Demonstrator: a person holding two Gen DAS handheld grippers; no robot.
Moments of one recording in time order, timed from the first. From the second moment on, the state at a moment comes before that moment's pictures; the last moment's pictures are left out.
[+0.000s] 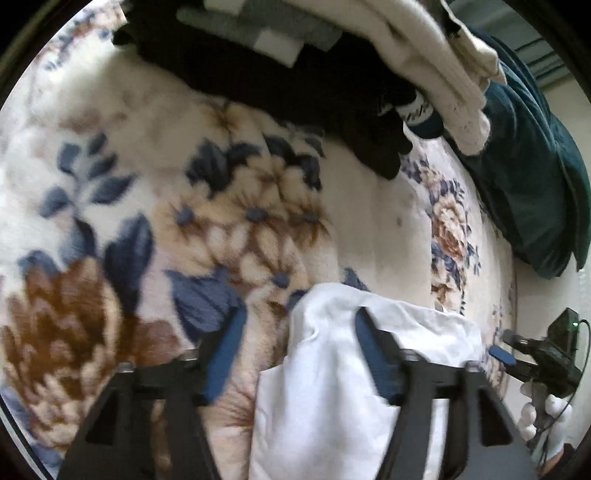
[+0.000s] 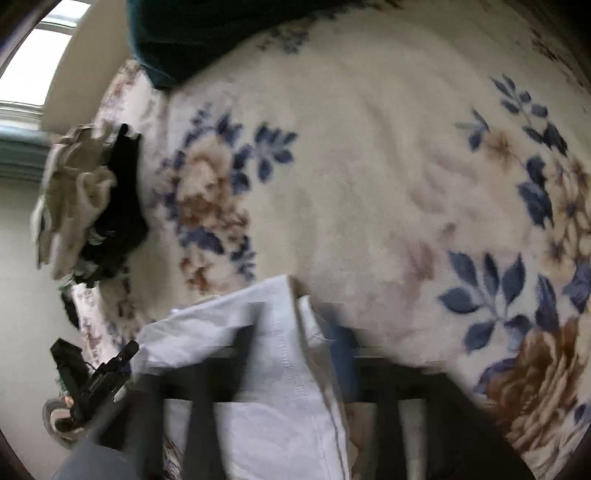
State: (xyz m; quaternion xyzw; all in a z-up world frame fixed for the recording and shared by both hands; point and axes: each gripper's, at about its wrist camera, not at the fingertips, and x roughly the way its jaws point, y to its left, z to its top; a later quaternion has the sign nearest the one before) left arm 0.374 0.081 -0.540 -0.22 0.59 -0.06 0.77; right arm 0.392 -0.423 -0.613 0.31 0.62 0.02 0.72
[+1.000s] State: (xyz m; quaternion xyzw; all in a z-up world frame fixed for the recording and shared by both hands) left arm 0.312 0.098 -0.525 -0.29 0.60 -0.08 0.74; right arm 0.301 -0.453 -0.619 0.39 0.63 -0.03 0.67
